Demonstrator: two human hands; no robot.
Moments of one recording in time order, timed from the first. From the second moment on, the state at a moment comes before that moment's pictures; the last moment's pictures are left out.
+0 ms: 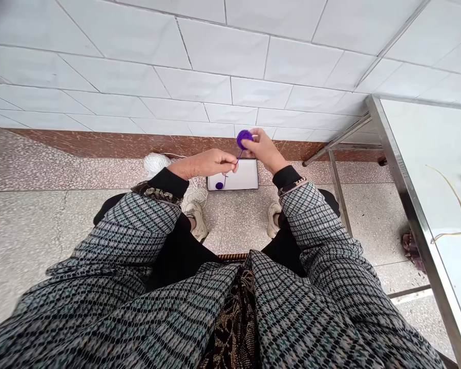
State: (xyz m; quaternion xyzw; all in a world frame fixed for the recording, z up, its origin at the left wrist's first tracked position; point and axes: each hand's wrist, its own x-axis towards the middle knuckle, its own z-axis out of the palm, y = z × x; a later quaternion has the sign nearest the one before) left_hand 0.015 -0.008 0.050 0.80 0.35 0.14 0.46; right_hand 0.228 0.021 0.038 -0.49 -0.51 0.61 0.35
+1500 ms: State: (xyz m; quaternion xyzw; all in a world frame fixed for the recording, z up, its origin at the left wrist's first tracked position) left_hand 0.010 -0.013 0.060 0.80 0.37 0.16 0.44; right_hand 0.230 0.025 0.038 -0.46 -0.54 0.59 0.38
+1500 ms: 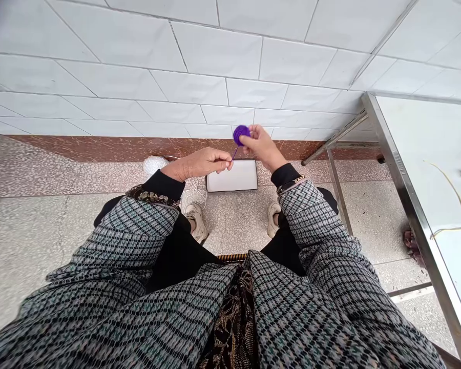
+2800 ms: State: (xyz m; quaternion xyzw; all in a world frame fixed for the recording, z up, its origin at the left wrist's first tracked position) left_hand 0.011 -0.005 0.033 0.78 0.46 0.23 0.34; right_hand 0.230 -0.005 0.061 -0.37 -0.51 0.73 0.26
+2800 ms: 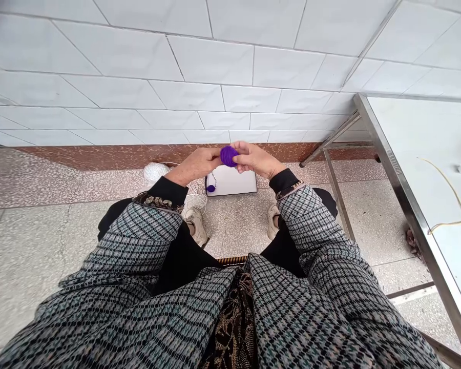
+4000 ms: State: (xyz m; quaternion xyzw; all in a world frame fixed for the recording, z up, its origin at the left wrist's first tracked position) left_hand 0.003 -0.014 0.061 0.76 0.45 0.20 0.44; right_hand 0.234 0.002 0.042 -0.35 -0.61 0.70 0.12
